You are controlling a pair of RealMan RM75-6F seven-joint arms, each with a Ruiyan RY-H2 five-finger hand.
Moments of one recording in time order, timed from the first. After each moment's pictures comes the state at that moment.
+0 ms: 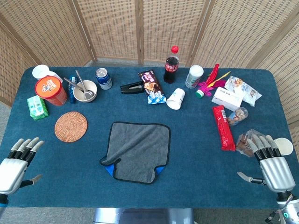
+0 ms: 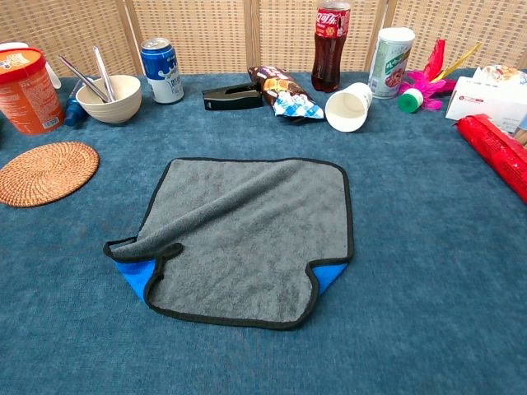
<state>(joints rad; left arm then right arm) -0.07 -1.07 0.07 -1.64 1.66 1.47 0.09 0.10 -1.18 0.00 -1.39 -1.68 1.55 -0.06</state>
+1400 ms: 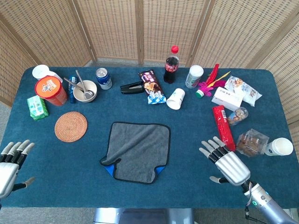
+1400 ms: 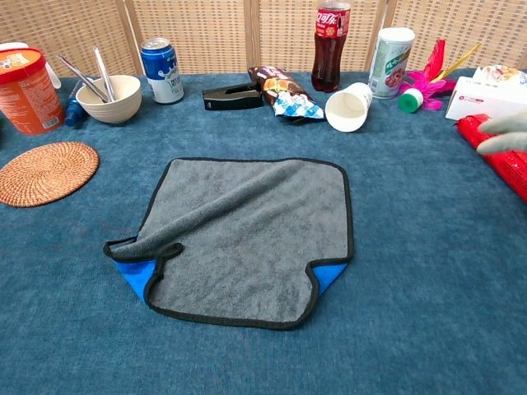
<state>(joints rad) -0.03 -1.06 0.07 -1.63 1.63 1.51 0.08 0.33 -1.19 -0.06 -1.47 -1.89 1.31 -0.10</state>
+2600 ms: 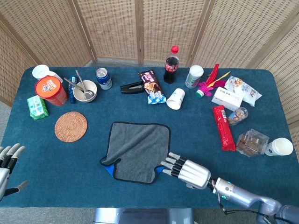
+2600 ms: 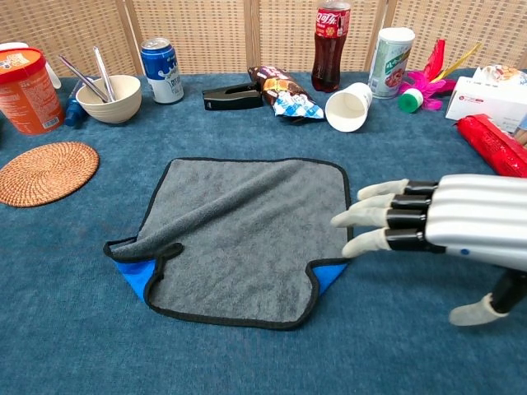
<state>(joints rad) 0.02 -1.05 0.08 -1.63 1.62 1.56 0.07 0.62 -1.35 -0.13 -1.43 -2.06 1.11 -0.02</state>
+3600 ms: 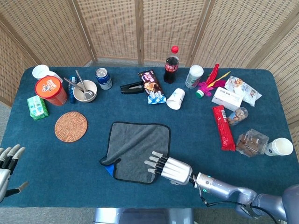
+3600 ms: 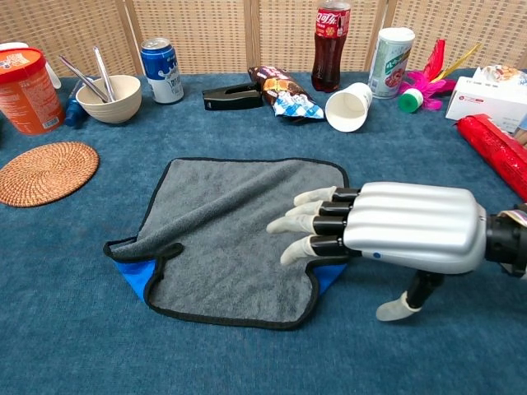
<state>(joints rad) 0.03 -1.06 0.08 -1.64 1.61 1.55 0.09 0.73 -1.52 -0.11 -1.33 -2.01 1.07 -0.02</state>
